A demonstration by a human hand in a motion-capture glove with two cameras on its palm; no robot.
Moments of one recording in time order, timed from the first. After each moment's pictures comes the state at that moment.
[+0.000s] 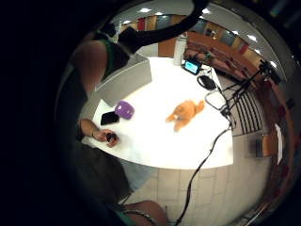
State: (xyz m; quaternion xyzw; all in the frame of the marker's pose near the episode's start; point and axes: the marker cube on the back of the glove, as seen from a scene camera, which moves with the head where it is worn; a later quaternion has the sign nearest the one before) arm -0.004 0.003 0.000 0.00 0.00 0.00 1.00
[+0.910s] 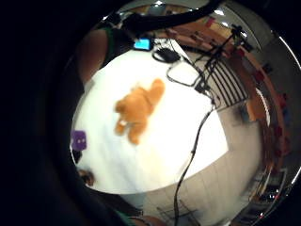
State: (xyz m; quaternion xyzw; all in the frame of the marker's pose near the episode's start) arm 0.167 -0.050 0.114 -0.04 0.14 0.23 0.96
